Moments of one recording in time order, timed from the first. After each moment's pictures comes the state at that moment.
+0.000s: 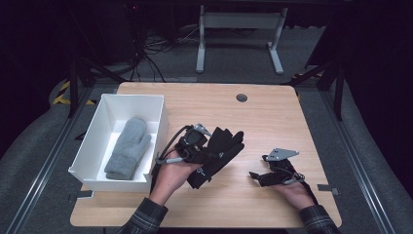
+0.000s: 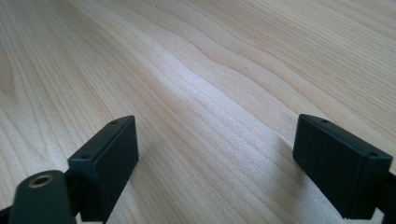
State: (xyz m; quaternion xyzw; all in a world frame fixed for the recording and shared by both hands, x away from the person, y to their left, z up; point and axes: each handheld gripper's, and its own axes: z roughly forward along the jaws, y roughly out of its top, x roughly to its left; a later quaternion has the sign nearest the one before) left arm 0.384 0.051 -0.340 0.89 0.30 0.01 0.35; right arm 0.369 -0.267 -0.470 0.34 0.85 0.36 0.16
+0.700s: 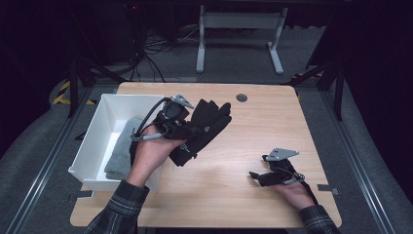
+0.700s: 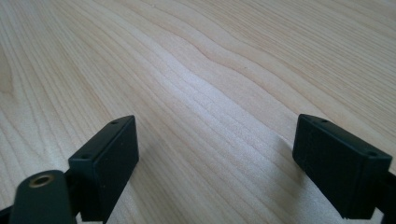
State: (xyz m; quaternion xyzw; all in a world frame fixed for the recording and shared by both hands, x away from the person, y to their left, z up) left arm 0.398 0.096 -0.269 0.87 0.31 0.06 0.37; right arm 0.370 -0.266 -0.470 0.34 0.85 0.36 0.16
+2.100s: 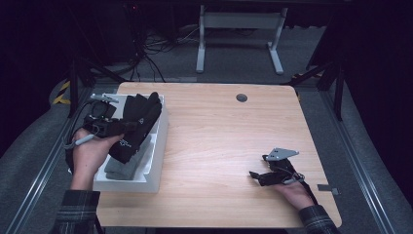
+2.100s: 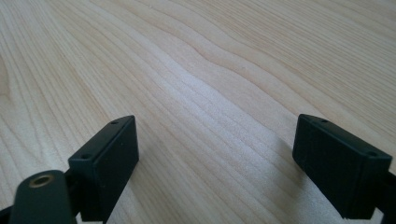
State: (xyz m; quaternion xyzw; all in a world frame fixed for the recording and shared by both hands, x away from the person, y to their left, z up) left arm 0.403 0.251 -0.294 0.79 0.49 0.10 0.35; right arm 0.370 -0.266 -0.470 0.34 0.85 0.36 0.16
